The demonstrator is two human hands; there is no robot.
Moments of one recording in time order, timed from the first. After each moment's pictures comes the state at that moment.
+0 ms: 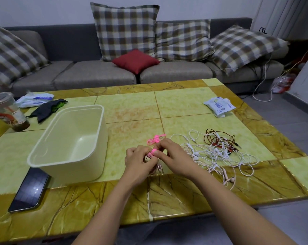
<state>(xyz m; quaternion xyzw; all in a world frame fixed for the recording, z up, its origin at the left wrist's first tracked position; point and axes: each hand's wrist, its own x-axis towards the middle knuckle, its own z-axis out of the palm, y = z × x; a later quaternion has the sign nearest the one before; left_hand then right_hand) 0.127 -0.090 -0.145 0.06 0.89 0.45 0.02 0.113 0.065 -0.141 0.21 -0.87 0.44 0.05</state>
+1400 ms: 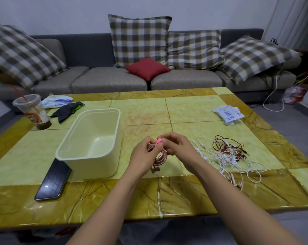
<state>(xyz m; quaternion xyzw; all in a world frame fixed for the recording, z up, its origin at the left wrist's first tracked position) 0.135 -0.105 -0.097 0.02 0.84 0.54 -0.02 0.113 0.042 -0.100 0.09 -0.72 0.68 -0.05</state>
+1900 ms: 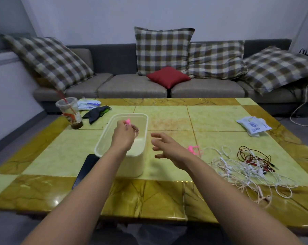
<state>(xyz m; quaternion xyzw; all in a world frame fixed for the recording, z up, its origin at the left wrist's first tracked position) 0.104 -0.226 -0.045 -0.17 0.84 0.50 -0.13 0.109 -0.059 -0.069 0.10 -0.74 0.63 -0.20</state>
